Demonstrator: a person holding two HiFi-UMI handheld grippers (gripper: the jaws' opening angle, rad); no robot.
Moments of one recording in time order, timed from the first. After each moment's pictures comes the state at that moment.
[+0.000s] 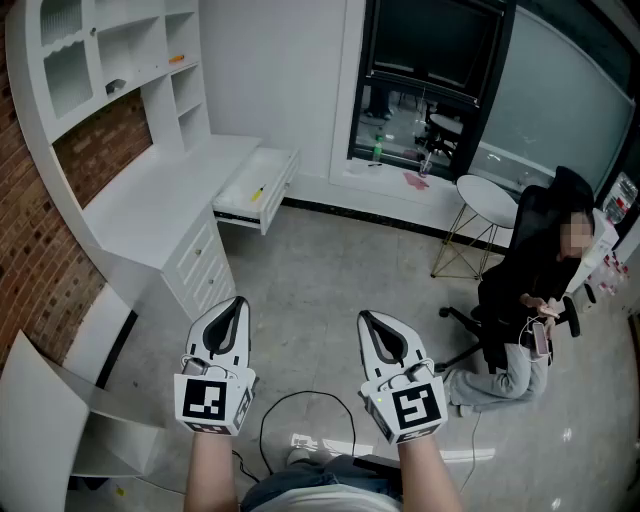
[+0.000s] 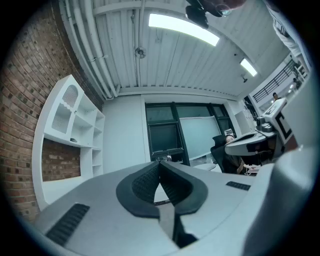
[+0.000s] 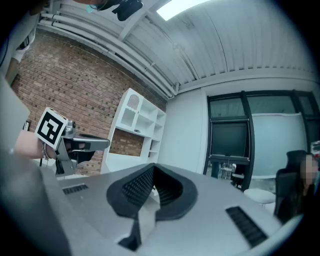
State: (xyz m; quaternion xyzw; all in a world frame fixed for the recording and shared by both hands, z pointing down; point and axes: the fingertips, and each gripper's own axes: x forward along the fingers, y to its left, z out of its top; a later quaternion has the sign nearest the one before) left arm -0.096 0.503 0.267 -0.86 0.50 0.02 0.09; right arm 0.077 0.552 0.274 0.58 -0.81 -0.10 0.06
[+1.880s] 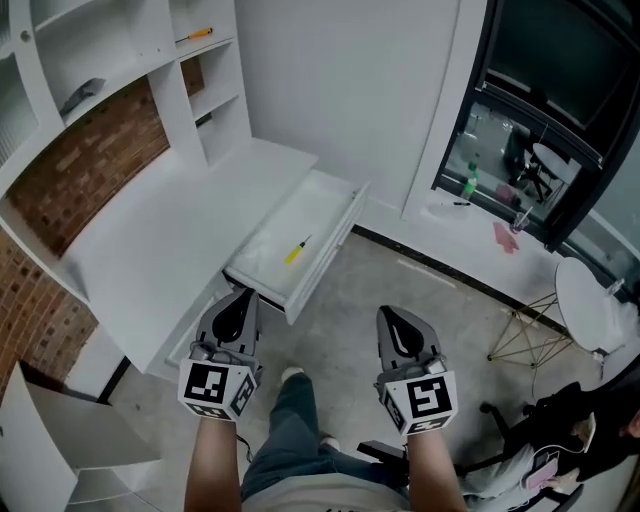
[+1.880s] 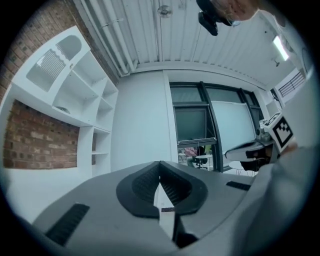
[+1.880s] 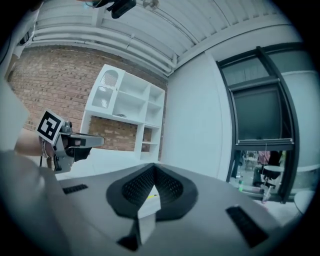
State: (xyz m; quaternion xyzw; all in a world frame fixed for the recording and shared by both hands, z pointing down) left arm -0.073 -0.029 0.313 -0.82 0.58 0.00 0.03; right arm 0.131 -0.020 0.328 0.50 -0.86 -0.04 0.07
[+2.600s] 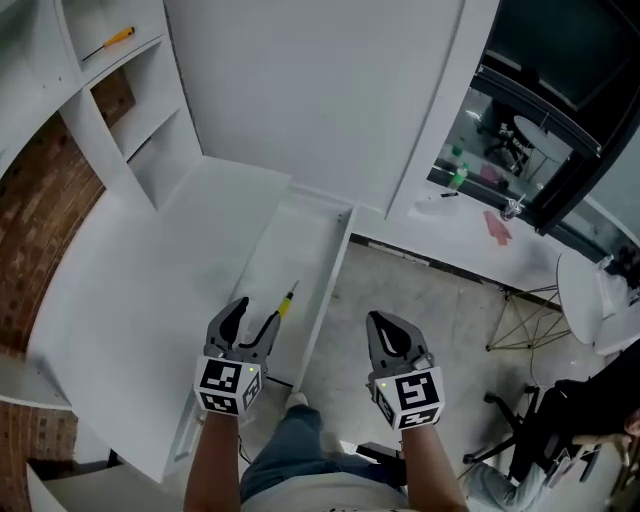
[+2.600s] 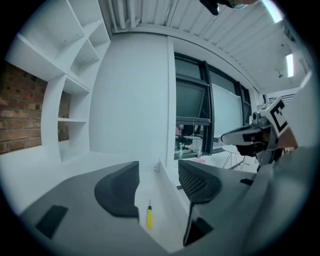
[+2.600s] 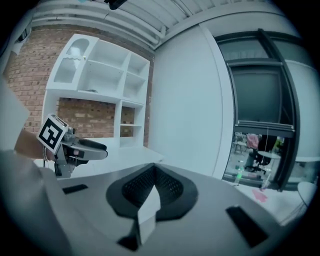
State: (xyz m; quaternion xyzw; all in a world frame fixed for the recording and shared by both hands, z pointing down) left arm -0.096 -0.299 0.431 -0.87 0.48 -0.10 -0.07; right arm 0.089 -0.258 0.403 0.56 -0.82 0.04 0.13
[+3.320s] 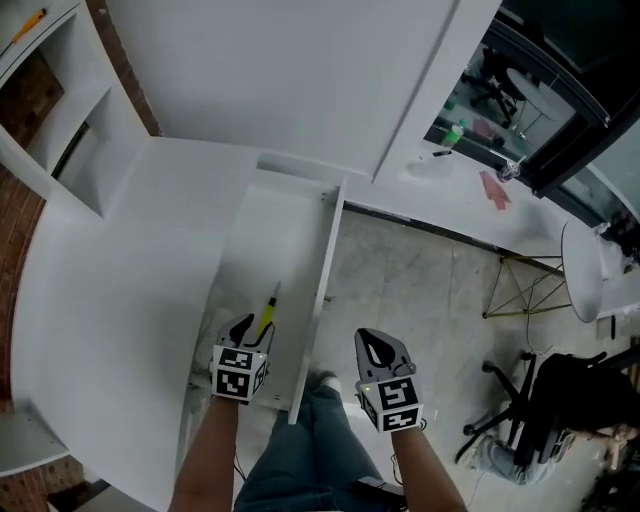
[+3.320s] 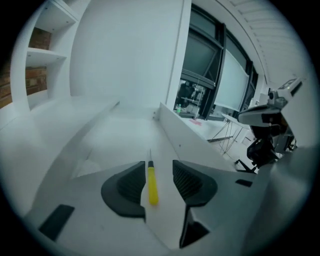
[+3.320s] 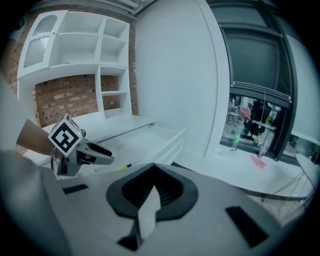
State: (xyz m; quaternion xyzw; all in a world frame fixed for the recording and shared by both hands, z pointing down) left arm -0.073 -0.373 0.650 -0.84 0.40 -0.30 -0.22; right arm 0.105 -0.309 0.563 0.57 -0.76 0.19 0.23
